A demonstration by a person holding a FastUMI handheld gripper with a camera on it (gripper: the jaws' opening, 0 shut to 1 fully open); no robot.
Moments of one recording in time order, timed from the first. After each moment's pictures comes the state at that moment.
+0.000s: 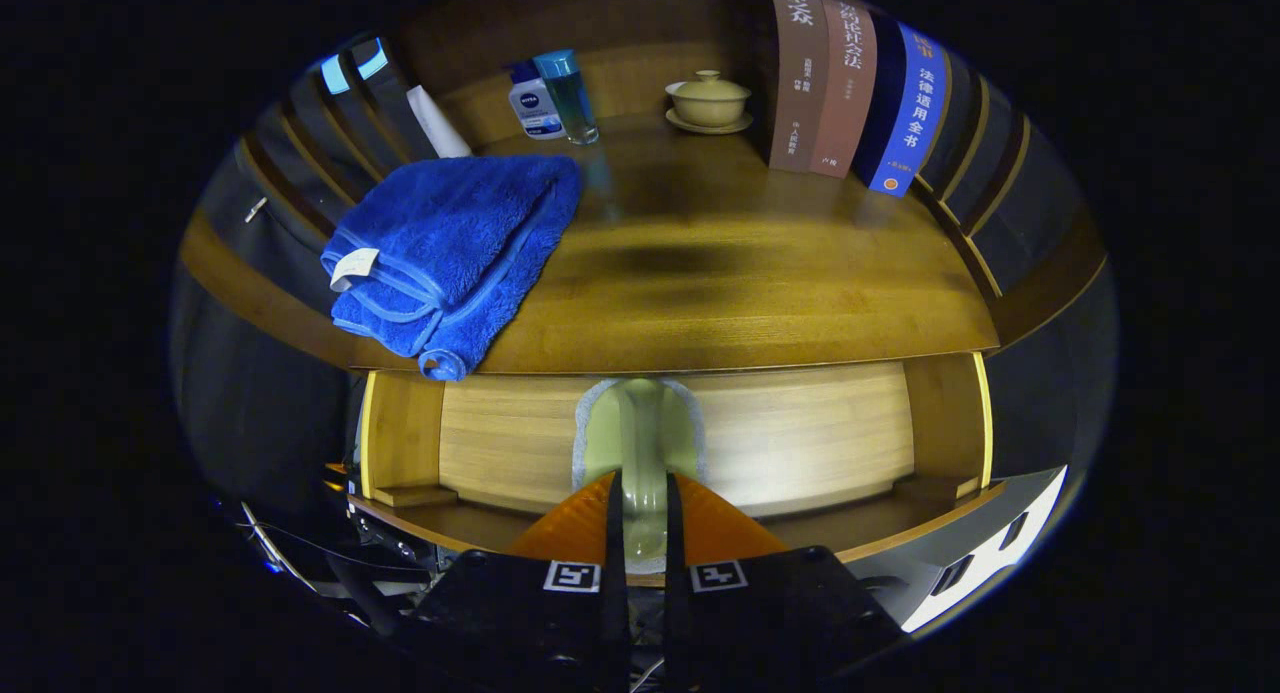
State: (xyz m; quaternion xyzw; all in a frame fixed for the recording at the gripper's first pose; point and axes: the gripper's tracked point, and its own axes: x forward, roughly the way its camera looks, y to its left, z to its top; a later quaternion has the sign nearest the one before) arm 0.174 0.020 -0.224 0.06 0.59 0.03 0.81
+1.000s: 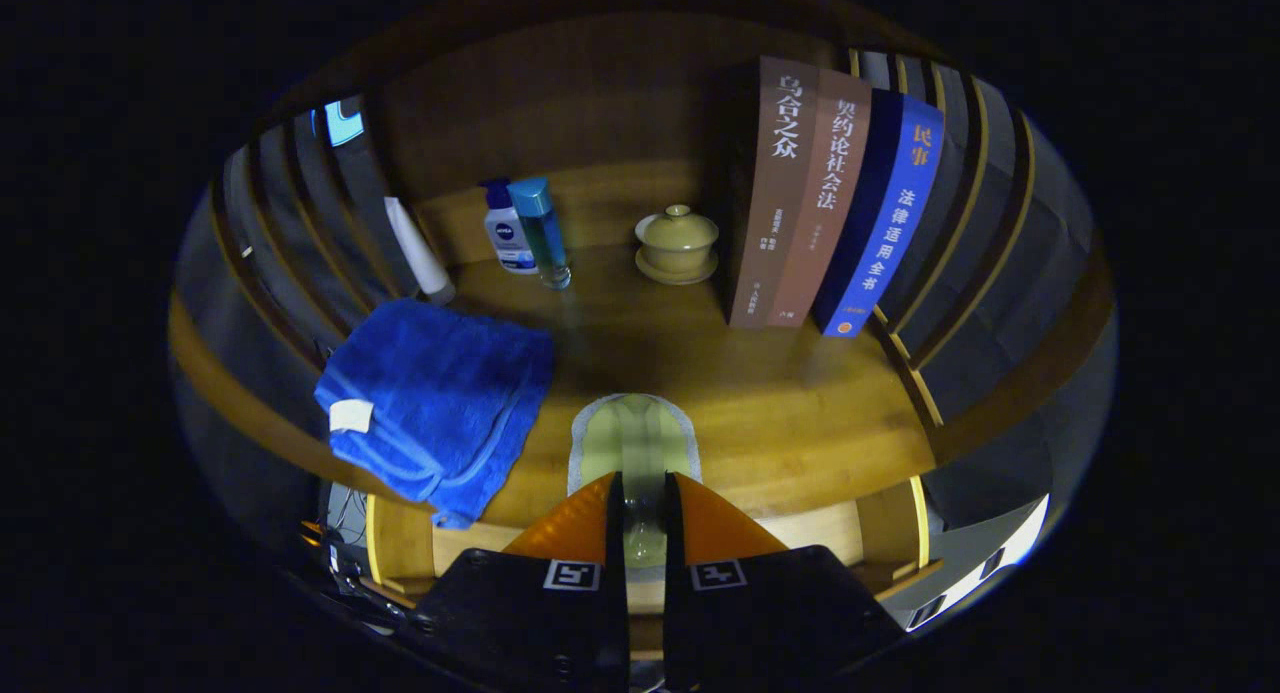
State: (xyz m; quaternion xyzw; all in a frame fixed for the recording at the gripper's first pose) arm 0.289 -0.003 -0.174 0.05 0.45 -0.01 0.89
